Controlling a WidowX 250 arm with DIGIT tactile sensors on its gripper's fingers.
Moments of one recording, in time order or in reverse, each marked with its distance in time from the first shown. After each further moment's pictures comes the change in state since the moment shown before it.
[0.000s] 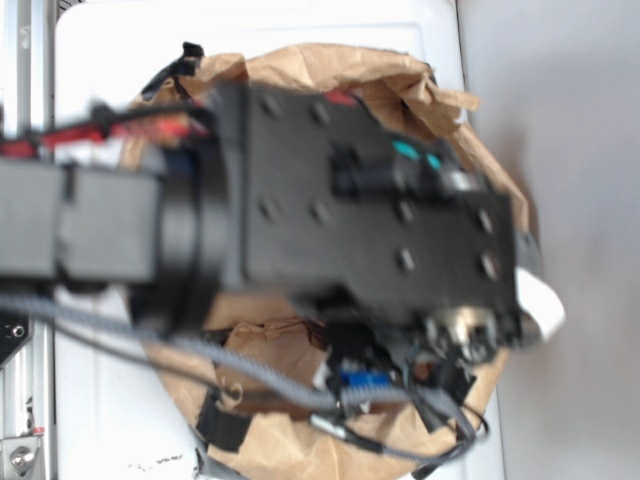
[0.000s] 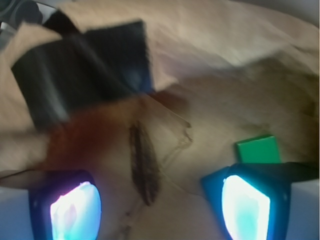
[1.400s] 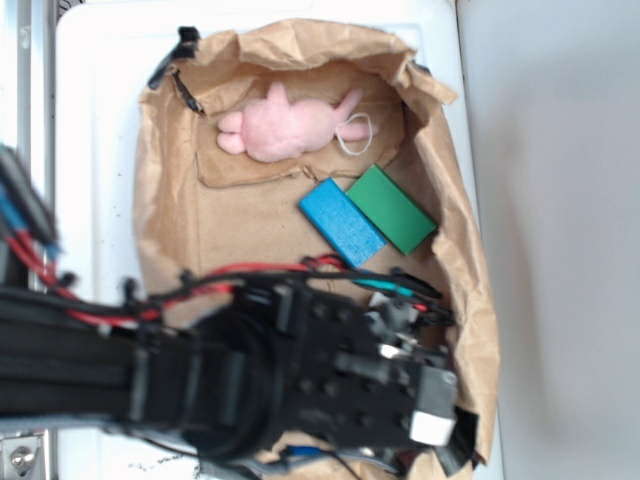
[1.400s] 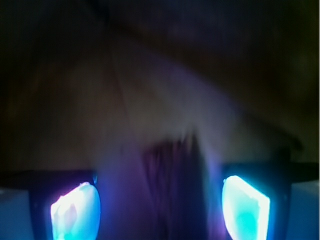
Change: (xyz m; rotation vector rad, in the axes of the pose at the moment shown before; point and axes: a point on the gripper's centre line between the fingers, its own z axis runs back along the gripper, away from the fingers) arm 0.024 -0.035 -0.093 0.113 -0.037 0.018
